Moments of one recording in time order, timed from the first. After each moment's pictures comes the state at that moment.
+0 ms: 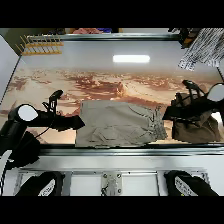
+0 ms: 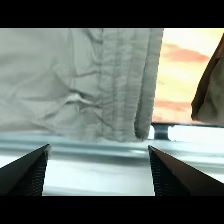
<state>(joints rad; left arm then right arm) -0.11 -0.93 0.82 1.05 -1.25 -1.51 -0.12 -1.05 1.06 -1.28 1.50 1.59</state>
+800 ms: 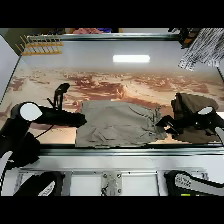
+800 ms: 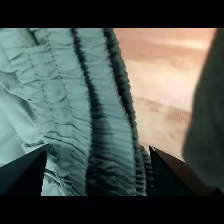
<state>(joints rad) -0.26 -0.94 0.89 1.05 -1.20 -1.54 -0.38 -1.38 0.74 -0.92 1.18 1.26</state>
